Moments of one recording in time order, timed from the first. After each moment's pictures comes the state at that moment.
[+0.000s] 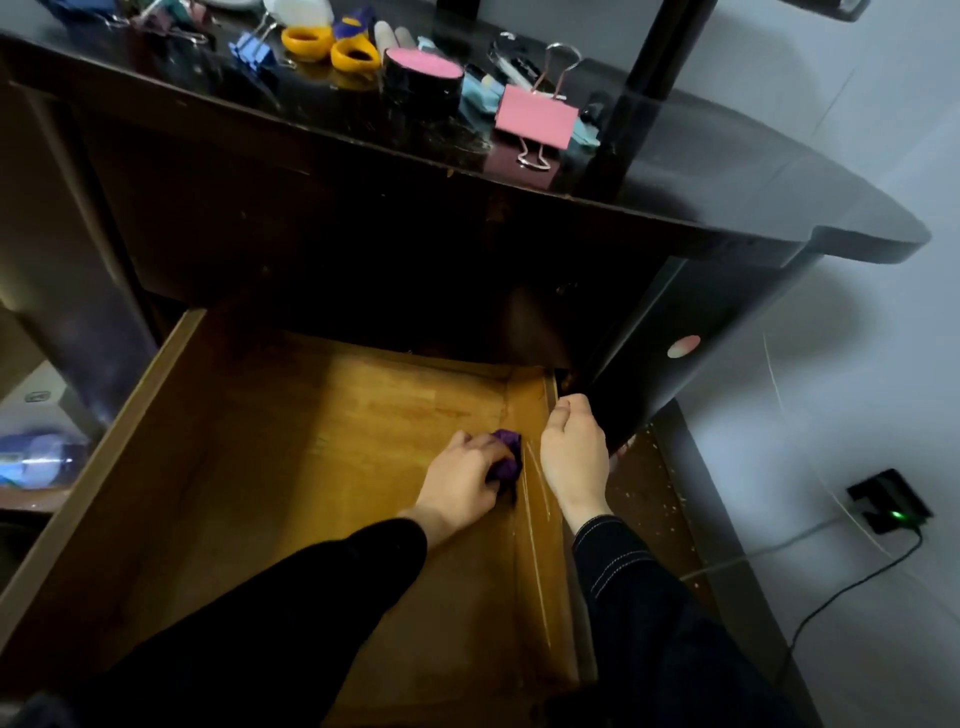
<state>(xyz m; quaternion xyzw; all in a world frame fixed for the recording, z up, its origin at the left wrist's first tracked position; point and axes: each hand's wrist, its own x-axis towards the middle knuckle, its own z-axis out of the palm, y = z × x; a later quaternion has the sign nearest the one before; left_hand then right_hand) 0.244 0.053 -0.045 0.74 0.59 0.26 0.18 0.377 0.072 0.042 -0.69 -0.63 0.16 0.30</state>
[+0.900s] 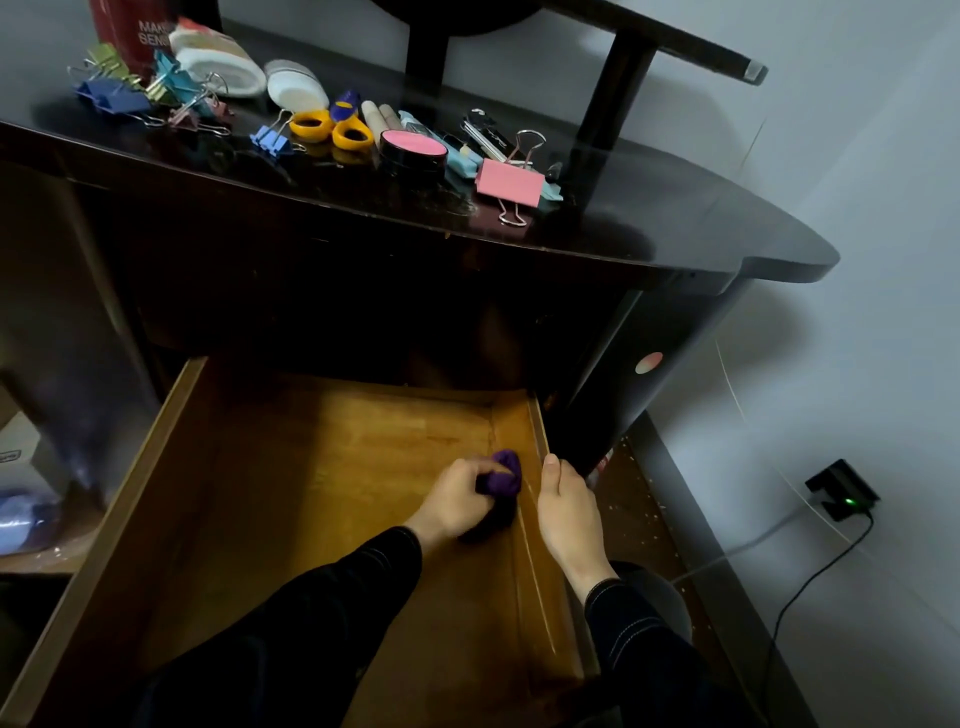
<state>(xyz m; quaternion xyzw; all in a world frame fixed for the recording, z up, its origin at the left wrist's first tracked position) 0.231 0.040 0.004 0.66 0.51 0.33 0.44 0.390 0.025 0.031 -0.70 -0.60 0.24 0.29</state>
